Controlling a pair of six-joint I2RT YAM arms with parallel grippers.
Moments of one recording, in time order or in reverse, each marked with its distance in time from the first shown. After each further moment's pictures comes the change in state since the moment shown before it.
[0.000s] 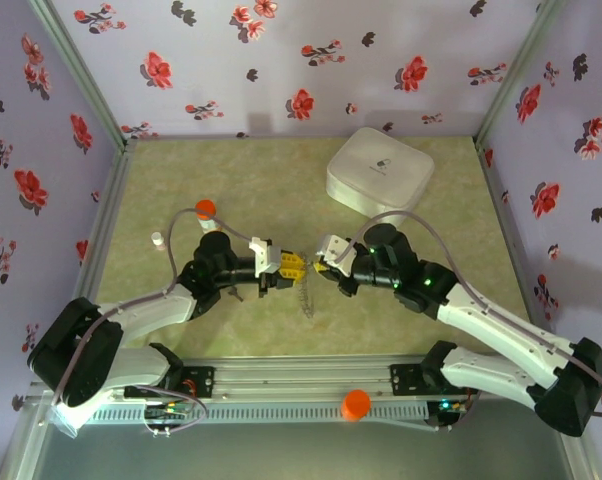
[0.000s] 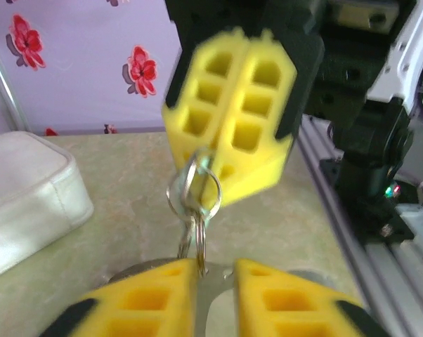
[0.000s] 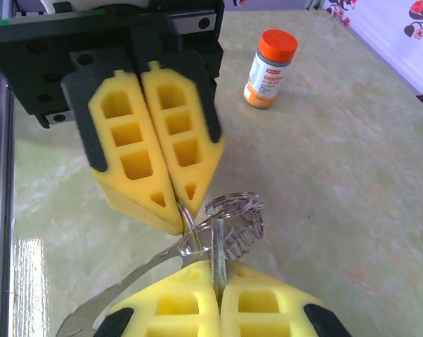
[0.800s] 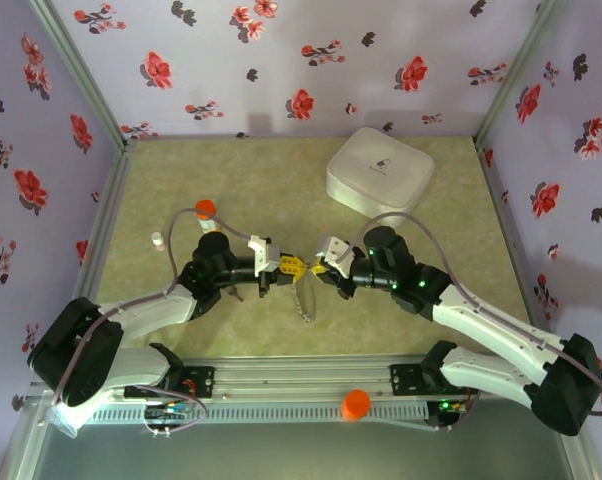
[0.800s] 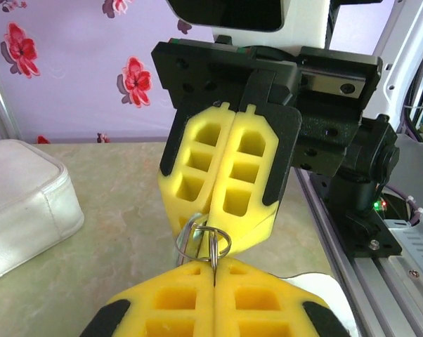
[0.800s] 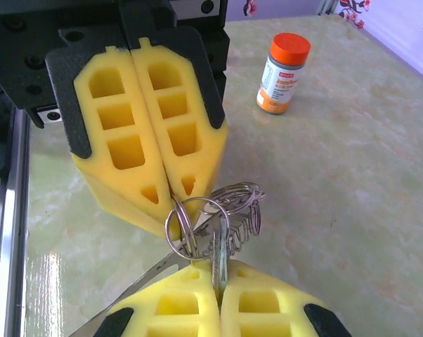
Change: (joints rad) left arm -0.004 0.002 -0.002 0.055 0.022 -0.069; right arm -0.023 0.021 -0.084 0.115 -0.094 0.048
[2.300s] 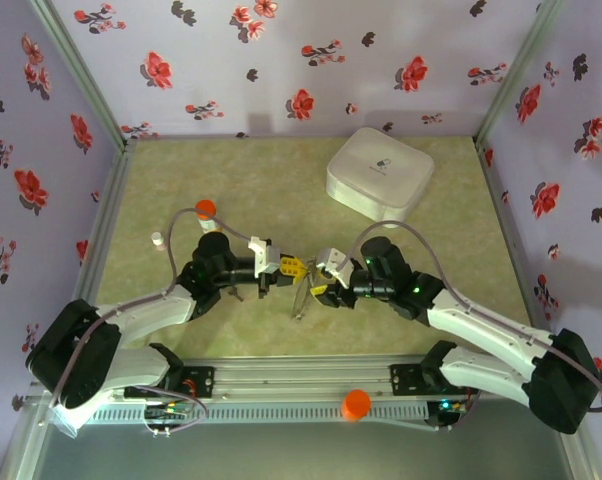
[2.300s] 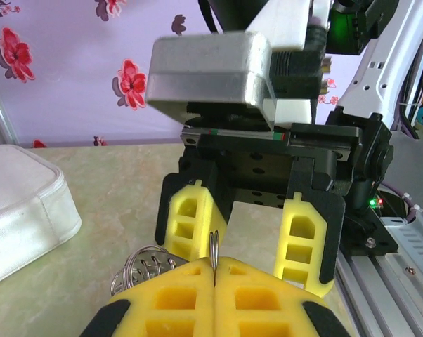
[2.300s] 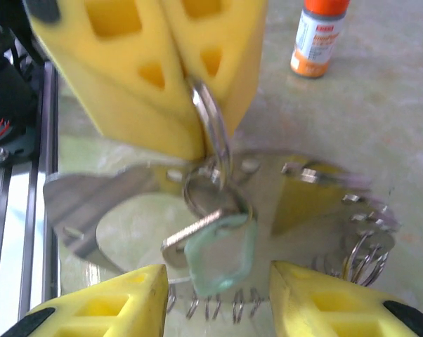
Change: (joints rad) left arm -0.007 -0.010 0.002 -0.011 0.007 0.014; right arm -0.005 0.019 -0.132 0.124 -0.072 0.092
